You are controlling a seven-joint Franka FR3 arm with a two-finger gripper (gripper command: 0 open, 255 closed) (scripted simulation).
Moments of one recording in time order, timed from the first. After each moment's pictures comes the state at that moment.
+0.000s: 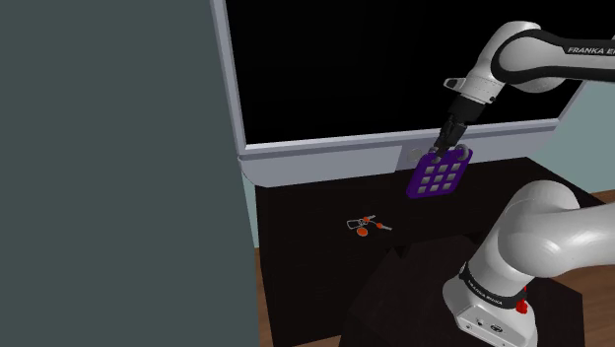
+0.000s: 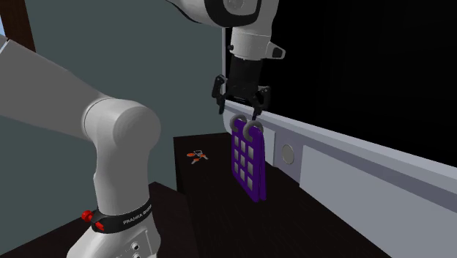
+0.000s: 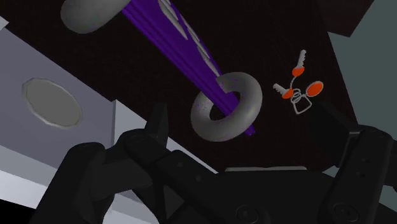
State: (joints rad) arm -0.07 -0.98 -0.60 -2.64 -0.18 1.78 -0.68
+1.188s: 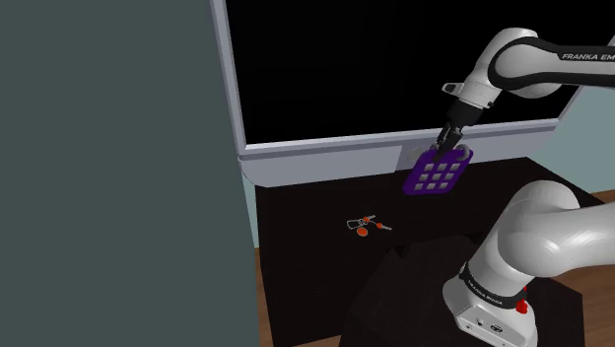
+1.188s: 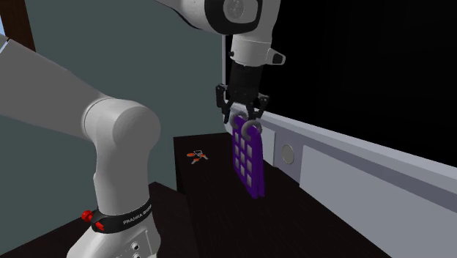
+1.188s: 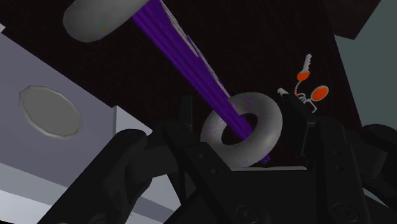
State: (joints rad) arm -0.07 -0.97 -0.62 -2.67 -0.19 1.81 -0.69
